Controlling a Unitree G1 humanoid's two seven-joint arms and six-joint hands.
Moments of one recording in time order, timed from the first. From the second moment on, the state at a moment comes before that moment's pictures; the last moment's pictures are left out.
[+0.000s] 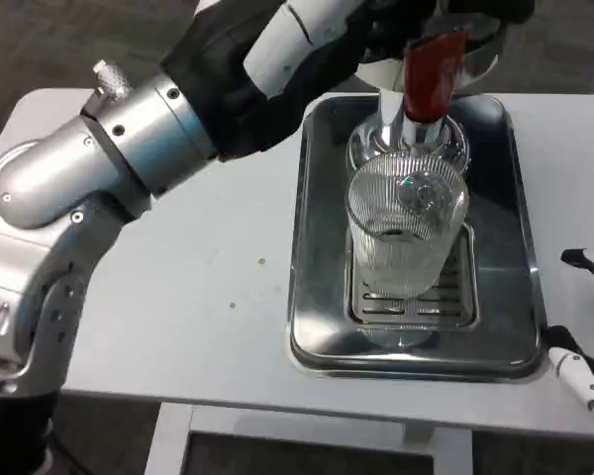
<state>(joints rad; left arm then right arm) -0.91 0.42 0.02 -0.19 -0.40 0.31 -0.65 0.16 -0.25 -0.18 -0.96 -0.88 0.40 0.63</state>
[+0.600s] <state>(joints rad) -0.86 0.49 -0.03 -0.22 -0.31 0.29 -0.71 0.16 -0.27 -0.19 -0.97 -0.86 0.40 0.62</state>
